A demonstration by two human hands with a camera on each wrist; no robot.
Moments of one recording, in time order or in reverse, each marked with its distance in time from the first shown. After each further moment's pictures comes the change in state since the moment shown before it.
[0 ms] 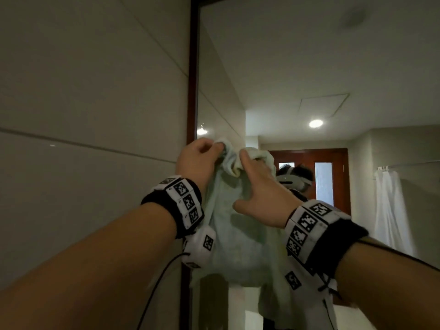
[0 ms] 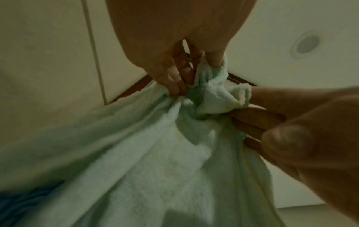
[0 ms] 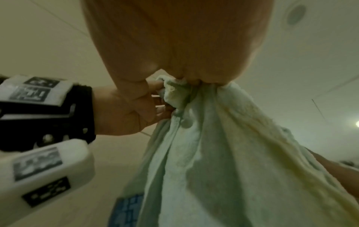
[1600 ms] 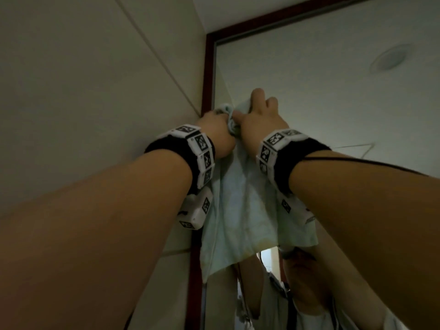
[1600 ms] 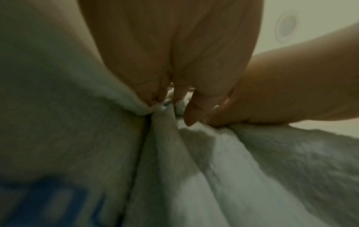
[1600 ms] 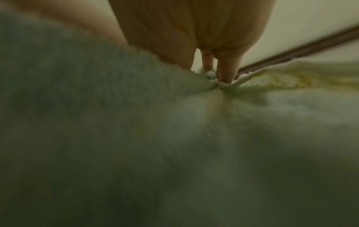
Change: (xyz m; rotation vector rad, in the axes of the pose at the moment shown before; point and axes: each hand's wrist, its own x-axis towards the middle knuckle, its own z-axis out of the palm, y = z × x) left_hand 0.275 0.018 0.016 0.939 -0.077 0.355; right_hand 0.331 0.008 -0.050 -0.767 0.551 -0.018
